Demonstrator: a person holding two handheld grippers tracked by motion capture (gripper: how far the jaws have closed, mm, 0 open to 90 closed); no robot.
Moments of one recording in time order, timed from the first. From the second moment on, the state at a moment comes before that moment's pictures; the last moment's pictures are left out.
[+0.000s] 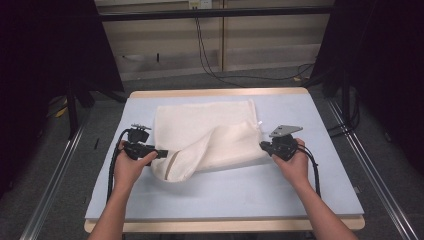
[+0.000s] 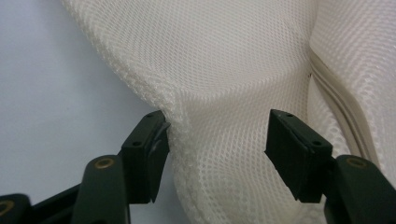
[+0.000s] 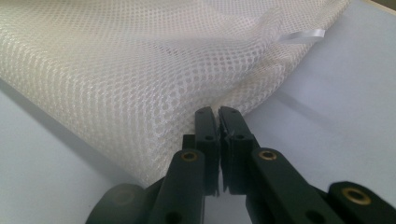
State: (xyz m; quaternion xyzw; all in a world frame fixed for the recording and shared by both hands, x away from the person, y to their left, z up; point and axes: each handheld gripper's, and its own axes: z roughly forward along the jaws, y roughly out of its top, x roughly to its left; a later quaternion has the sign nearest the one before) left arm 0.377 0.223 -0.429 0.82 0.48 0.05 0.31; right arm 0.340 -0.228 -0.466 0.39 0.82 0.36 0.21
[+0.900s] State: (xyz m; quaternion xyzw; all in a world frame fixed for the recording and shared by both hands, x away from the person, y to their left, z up) left arm 0.380 0.152 -0.430 0.88 0.37 -0.03 0.31; right arm 0.335 -0.225 -0.466 0.39 0.82 0.35 0.21
